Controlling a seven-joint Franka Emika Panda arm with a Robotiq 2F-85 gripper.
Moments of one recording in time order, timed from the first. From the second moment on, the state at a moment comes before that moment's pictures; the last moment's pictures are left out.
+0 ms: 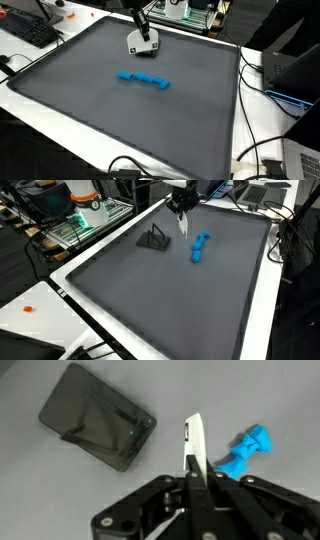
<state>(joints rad) 0.05 0.18 0.01 -2.12 0.24 2.19 0.60</state>
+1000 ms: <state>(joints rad) 0.04 0.09 0.01 -2.37 0.35 2.38 0.78</state>
